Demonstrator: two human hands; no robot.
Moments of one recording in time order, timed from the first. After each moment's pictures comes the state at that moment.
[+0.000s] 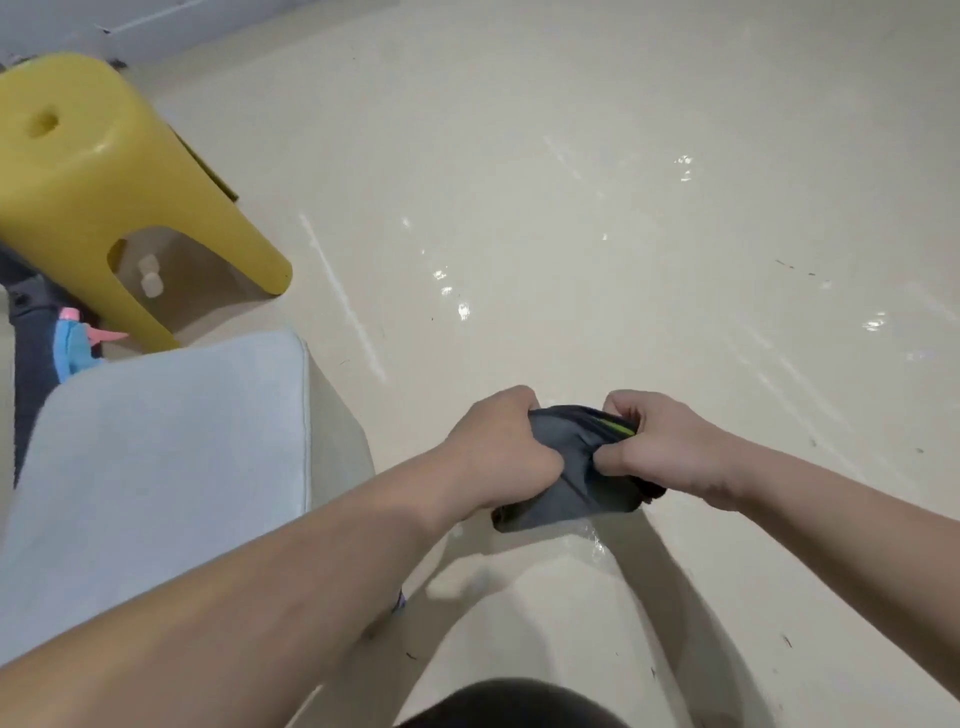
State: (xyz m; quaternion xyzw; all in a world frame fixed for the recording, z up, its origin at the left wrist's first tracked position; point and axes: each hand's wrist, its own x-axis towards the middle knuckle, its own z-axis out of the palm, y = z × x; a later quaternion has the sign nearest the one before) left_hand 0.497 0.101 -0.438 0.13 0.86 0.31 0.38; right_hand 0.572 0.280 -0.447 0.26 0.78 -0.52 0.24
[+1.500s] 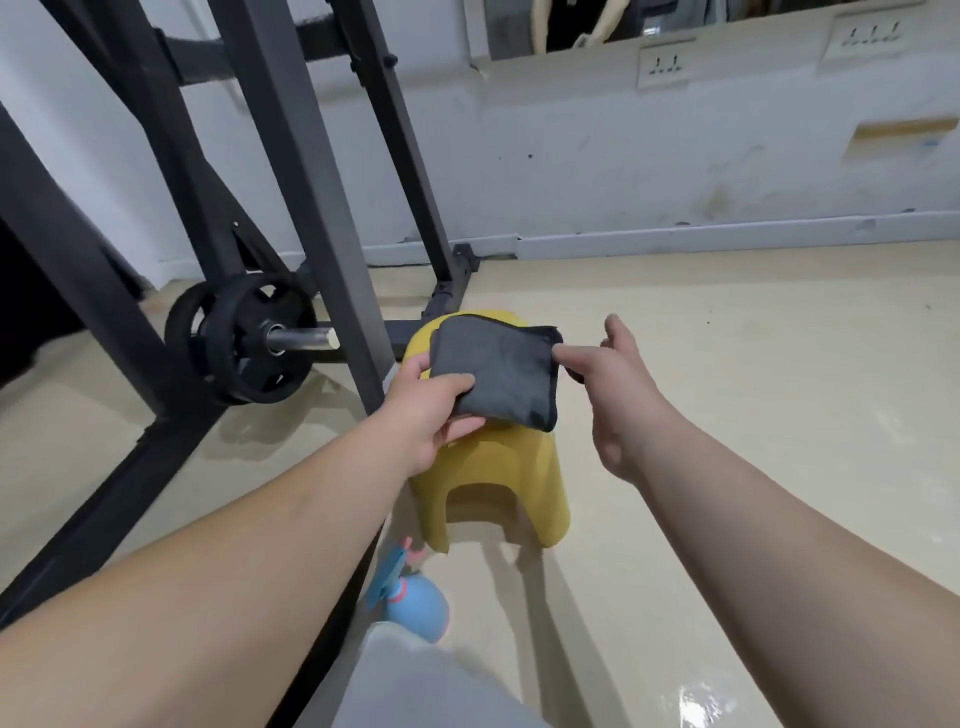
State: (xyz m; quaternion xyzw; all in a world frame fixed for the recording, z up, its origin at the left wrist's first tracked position) left_hand 0.116 -0.168 -0.284 -0.30 0.63 0.71 0.00; right_hand 0.100 0.021 -0.263 0.08 0.59 -0.78 0.18
